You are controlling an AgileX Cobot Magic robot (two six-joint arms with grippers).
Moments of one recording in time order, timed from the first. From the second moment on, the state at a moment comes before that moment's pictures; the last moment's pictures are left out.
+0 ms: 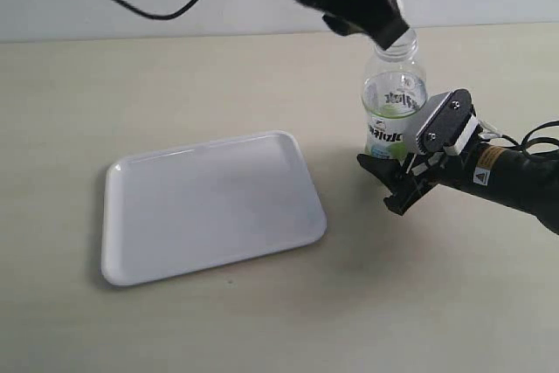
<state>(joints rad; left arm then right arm) -0.84 1.80 -1.65 -0.24 0.72 0.51 -0.08 2.15 -0.63 -0.69 -1.05 -0.19</state>
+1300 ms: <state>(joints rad) -0.64 2.06 -1.35 -0.08 0.77 0.74 -0.08 2.15 -0.63 -0.68 -1.05 -0.14</state>
